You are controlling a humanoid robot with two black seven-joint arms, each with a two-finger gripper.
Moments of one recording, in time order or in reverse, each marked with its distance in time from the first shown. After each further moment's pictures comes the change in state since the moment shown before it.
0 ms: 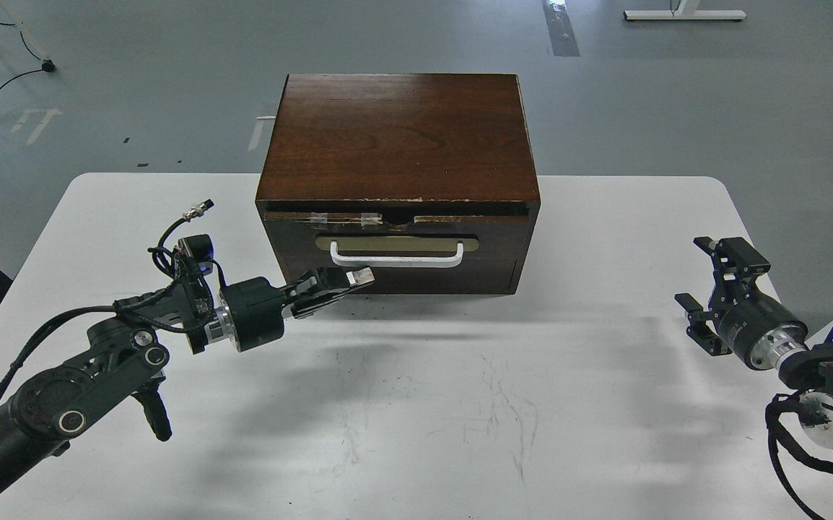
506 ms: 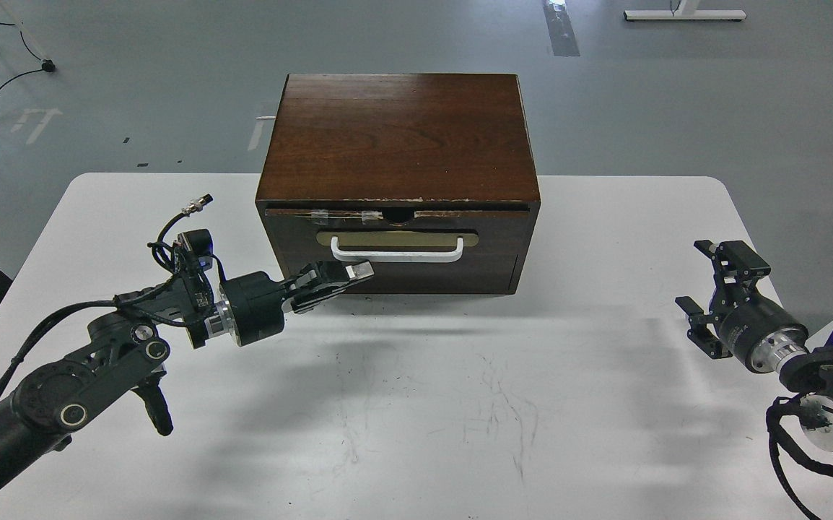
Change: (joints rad) left arm -0.016 -0.004 0.004 0.020 -0.009 -0.001 0.000; right arm -0.008 -0.001 0.000 0.000 0.000 0.000 0.000
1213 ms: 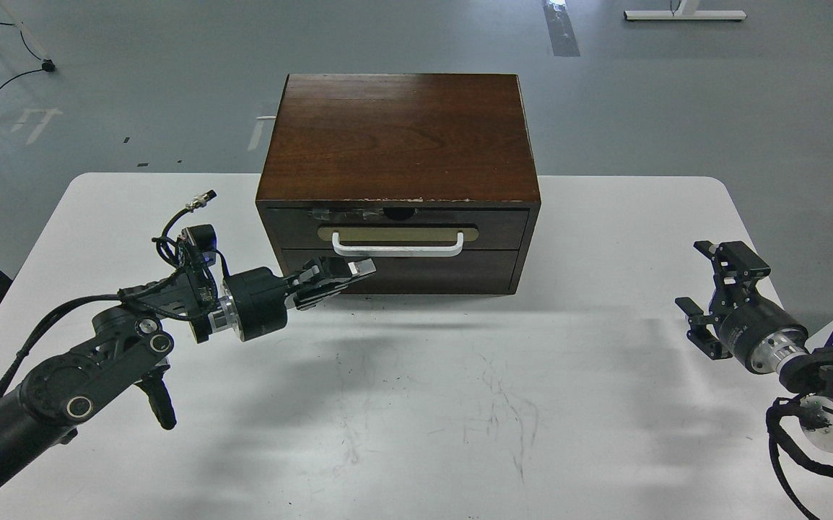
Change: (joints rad) left arm -0.001 0.007 0.009 -0.039 -0.035 -0.032 0.000; right arm -0.002 0.000 0.002 0.000 0.000 -0.001 0.000
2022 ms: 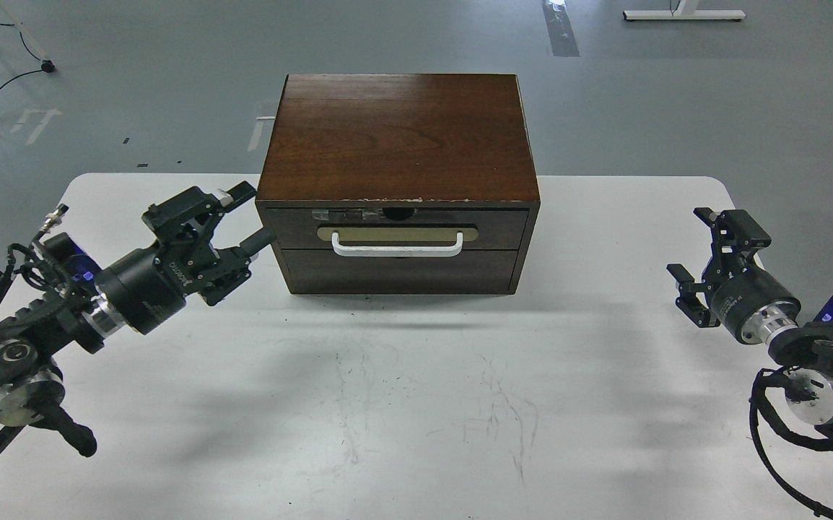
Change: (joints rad) left arm 0.266 0.282 -0.185 -0.120 -0.754 0.017 0.000; right arm 0.002 0.066 0.148 0.003 0.000 0.004 0.000
